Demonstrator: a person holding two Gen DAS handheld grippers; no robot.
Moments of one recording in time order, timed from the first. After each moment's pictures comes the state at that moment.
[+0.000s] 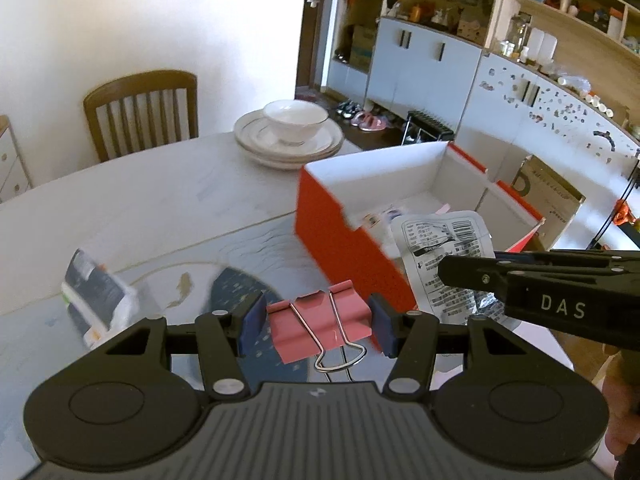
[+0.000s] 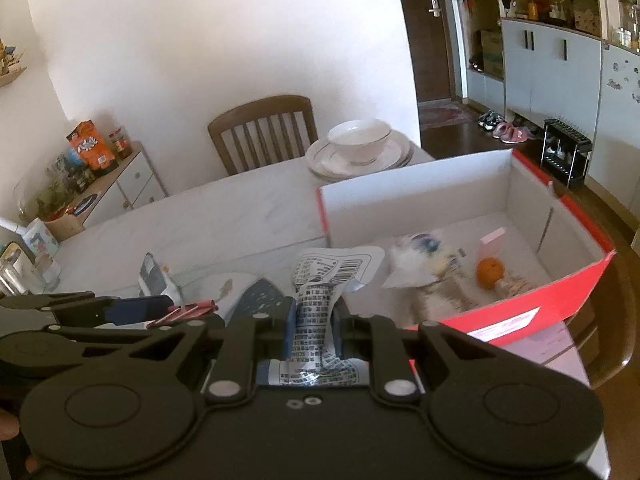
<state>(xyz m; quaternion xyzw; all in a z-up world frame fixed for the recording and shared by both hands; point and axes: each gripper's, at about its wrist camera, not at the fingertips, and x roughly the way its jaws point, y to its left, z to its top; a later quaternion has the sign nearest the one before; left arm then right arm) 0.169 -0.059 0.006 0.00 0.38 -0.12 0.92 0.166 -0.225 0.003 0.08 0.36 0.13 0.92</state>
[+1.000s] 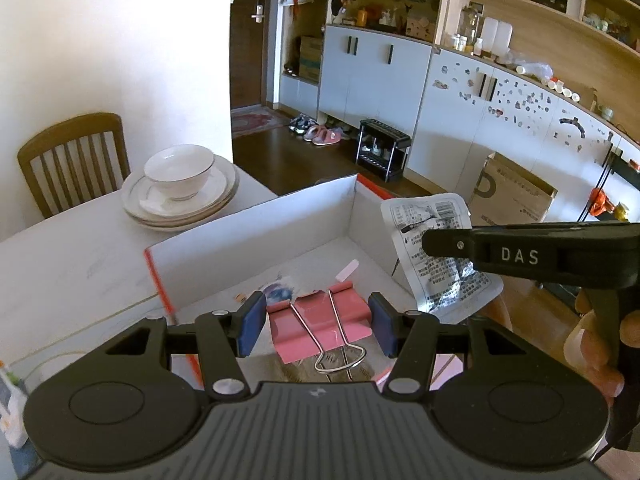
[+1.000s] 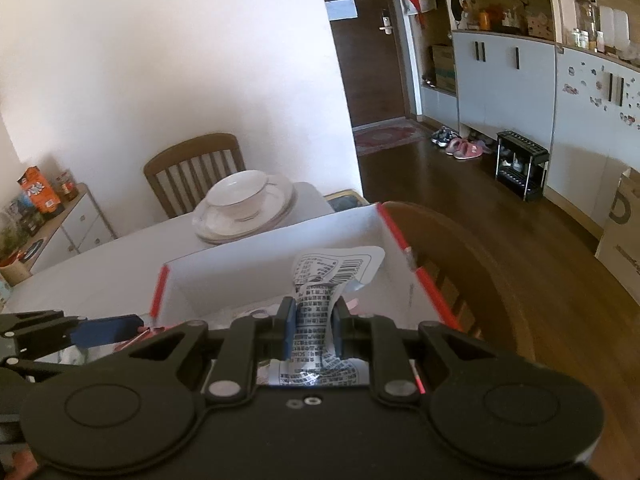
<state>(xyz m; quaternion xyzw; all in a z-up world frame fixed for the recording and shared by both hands) 0.240 -0.207 0.013 0.03 0.36 -0.18 0.92 0.239 -0.375 0.000 0.09 0.34 0.08 0.93</state>
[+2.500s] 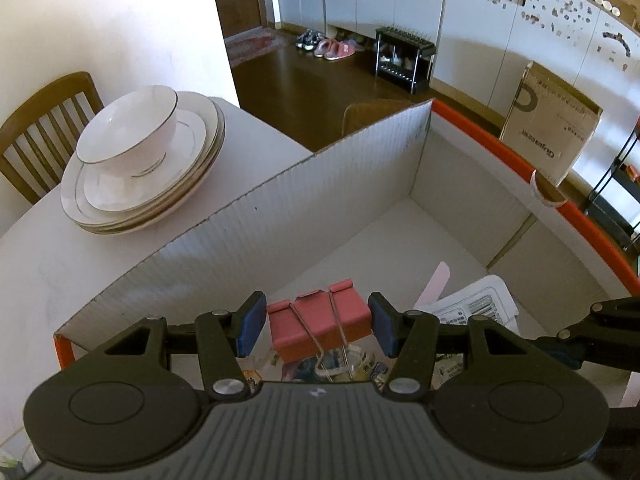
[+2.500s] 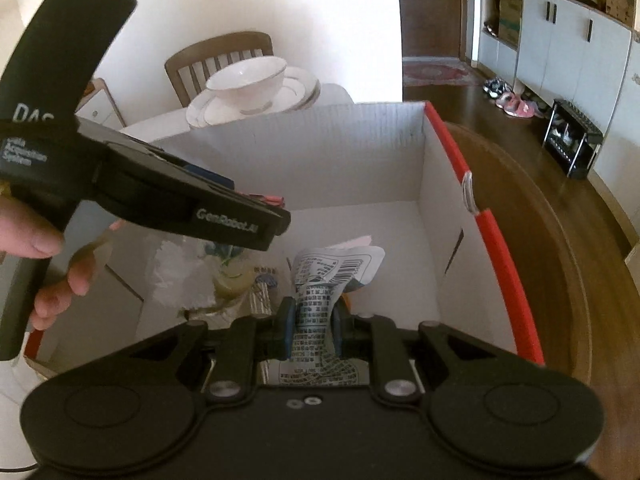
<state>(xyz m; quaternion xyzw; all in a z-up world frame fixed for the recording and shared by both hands) 0.396 -0.251 -0.075 0.11 0.47 -0.15 0.86 0.303 -0.360 -0.085 0.02 0.45 0.16 0.88</state>
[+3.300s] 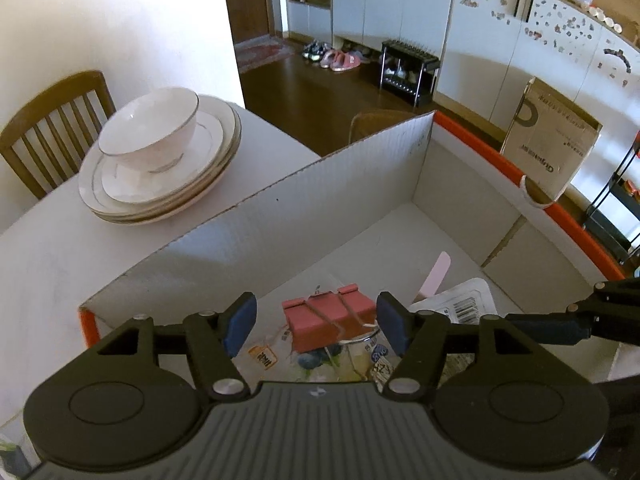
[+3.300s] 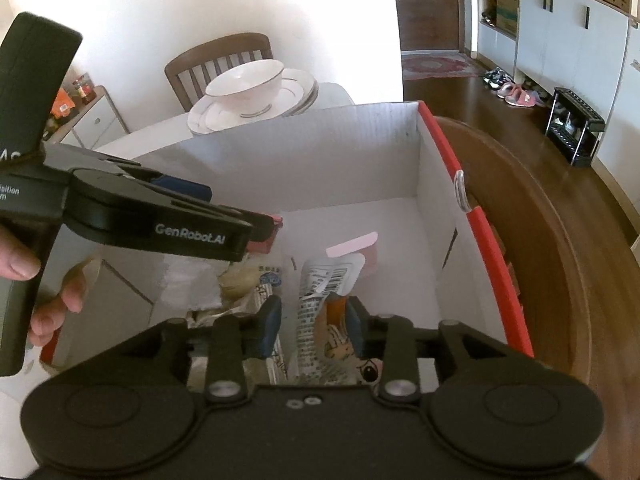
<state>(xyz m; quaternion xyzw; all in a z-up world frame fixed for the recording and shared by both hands) 0.376 -0.235 -0.059 0.10 0.45 -0.15 0.87 0.295 -0.370 -0.070 0.04 0.45 0.17 0.88</state>
